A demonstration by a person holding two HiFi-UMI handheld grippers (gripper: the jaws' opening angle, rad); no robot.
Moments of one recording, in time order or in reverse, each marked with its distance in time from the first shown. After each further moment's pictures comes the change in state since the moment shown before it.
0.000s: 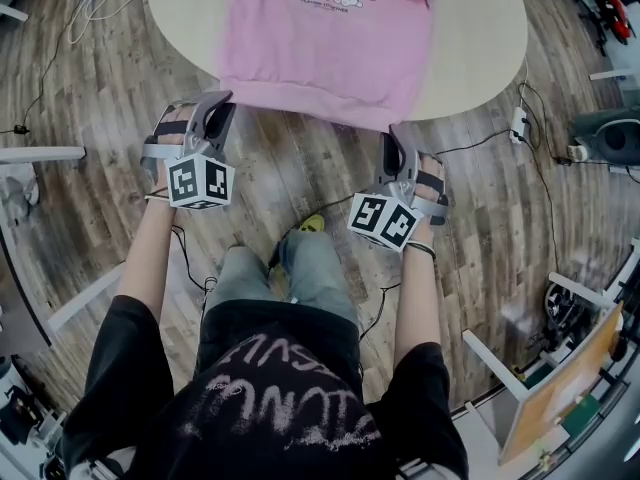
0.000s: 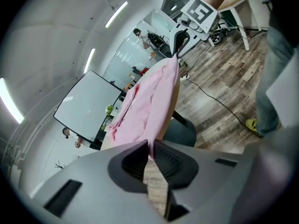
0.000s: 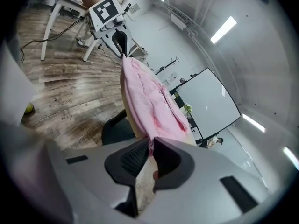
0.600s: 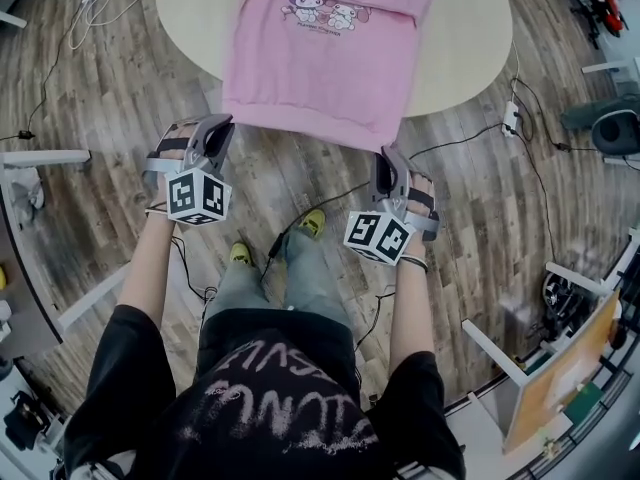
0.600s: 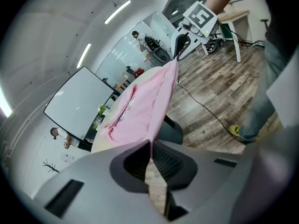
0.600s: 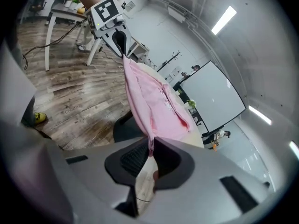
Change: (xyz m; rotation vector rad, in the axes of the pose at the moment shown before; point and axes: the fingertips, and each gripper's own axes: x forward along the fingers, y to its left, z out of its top) left arm -0.048 -0.010 0.007 -0.030 -0.010 -0.139; right arm -0.054 0.012 0.002 0.041 0.059 0.086
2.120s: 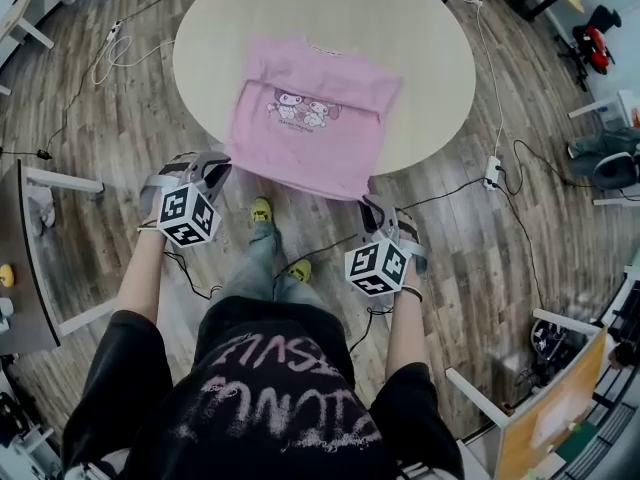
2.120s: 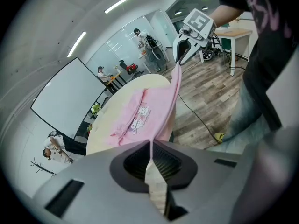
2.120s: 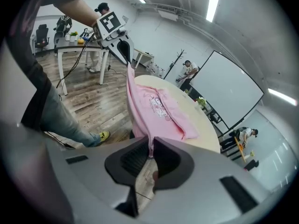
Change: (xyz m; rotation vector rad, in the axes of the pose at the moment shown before) left arm -0.032 0.058 0.060 -0.039 0.056 -0.179; right arm -0.027 -0.064 0.003 0.130 -0.059 0.294
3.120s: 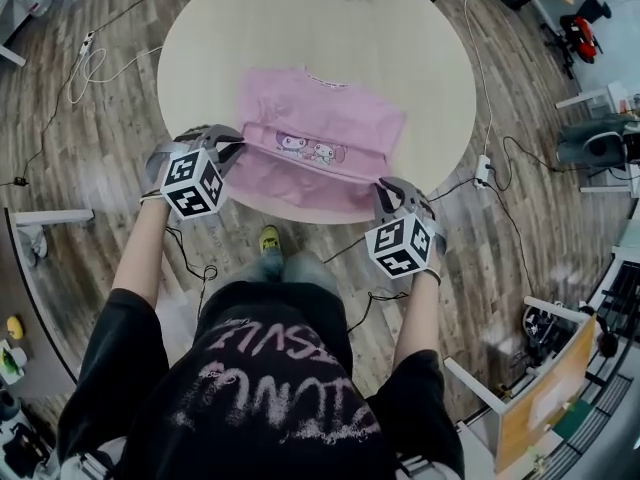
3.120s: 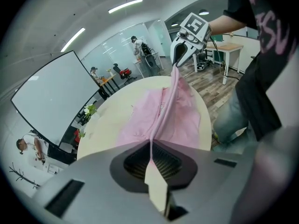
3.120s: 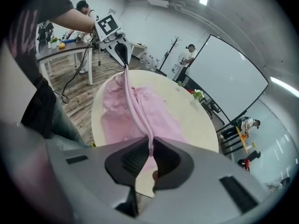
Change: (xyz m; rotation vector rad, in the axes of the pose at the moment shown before) left arm 0.084 0.148 -0.001 0.013 -0.108 -0.175; right arm 0.076 -0.118 0.062 0.097 0.122 0.028
